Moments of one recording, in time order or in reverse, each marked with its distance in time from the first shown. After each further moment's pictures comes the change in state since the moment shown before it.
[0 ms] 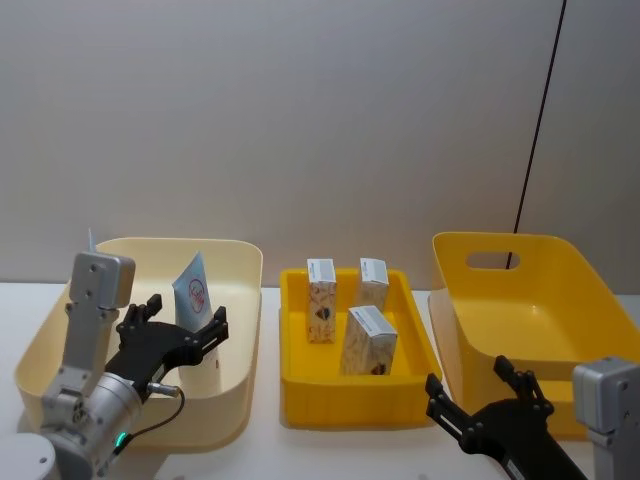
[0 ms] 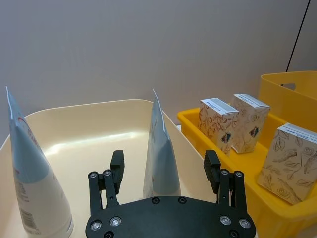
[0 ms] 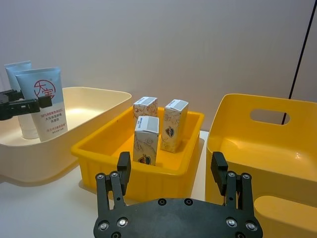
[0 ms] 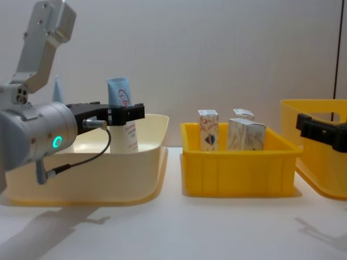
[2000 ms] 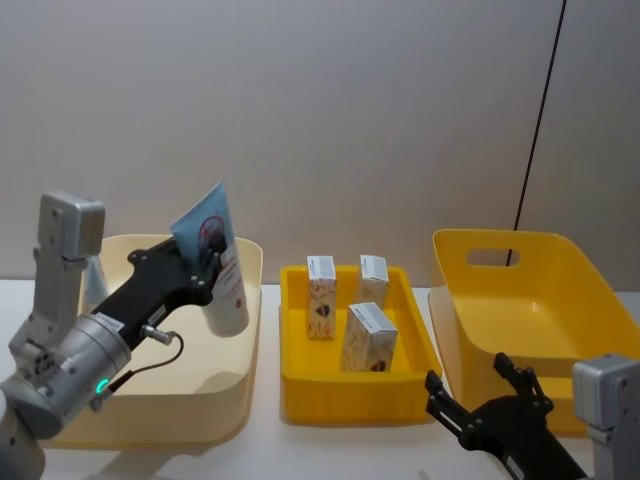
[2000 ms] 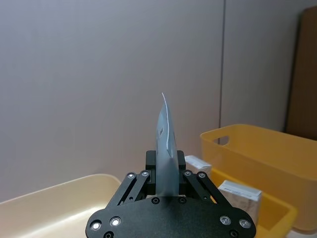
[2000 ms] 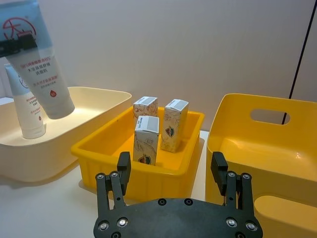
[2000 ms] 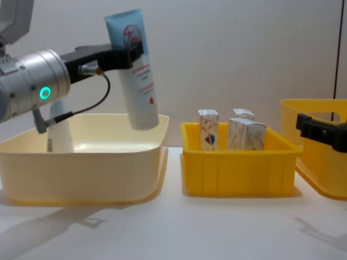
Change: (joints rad) left arm -0.077 0.034 -0.033 0.022 -0.082 -0.176 -0.298; right arm 0.000 0.000 0.000 0.000 0.000 0.000 0.000
